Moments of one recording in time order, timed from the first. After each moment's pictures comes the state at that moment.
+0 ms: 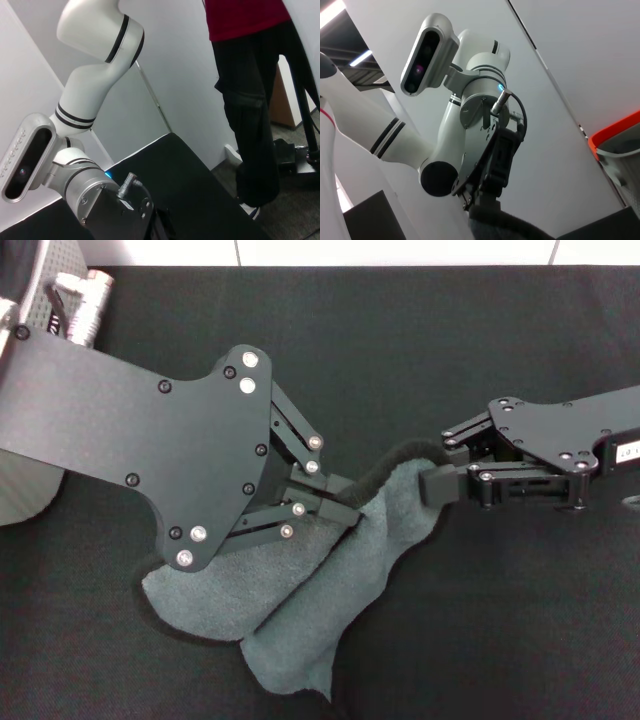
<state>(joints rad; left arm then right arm) -0.42 -2.03 1.08 1.83 1.62 2.02 -1.64 0.99 1.86 -2.41 0.00 -0.29 -1.96 1.32</state>
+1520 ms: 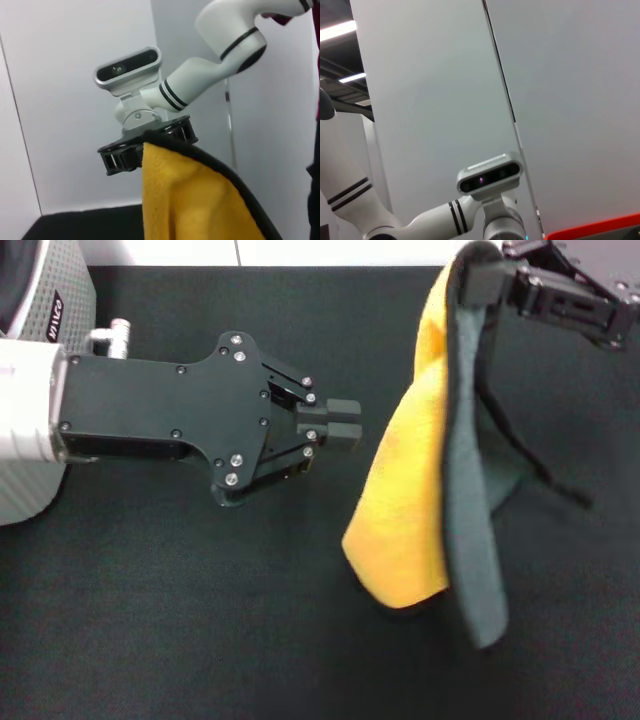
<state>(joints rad) -0.36 -2.10 1.03 1.31 1.63 1.84 -1.47 1.02 1.77 -2.23 -0.03 -0.22 -1.96 1.20</state>
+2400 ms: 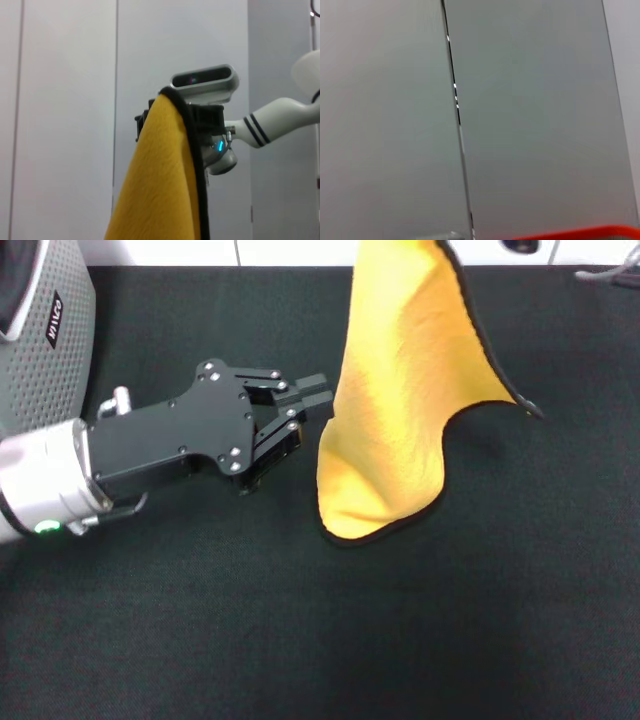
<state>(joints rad) -0.35 -2.10 1.03 0.69 1.40 1.70 -1.08 1.04 1.75 -2.09 -0.19 -0.29 -1.67 1.19</state>
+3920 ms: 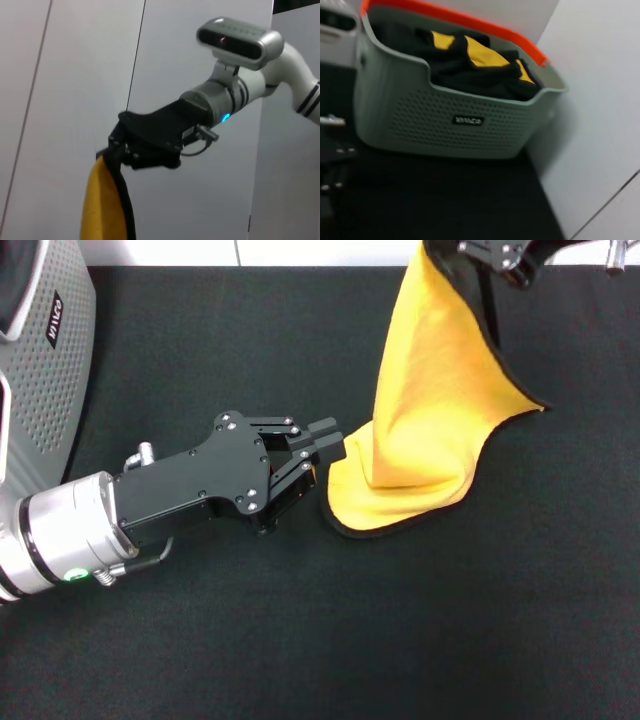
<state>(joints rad) -0.37 -2.10 1.07 0.46 1.35 1.70 -1.00 0.74 2.02 -1.17 -1.49 -2.13 -1.43 1.82</state>
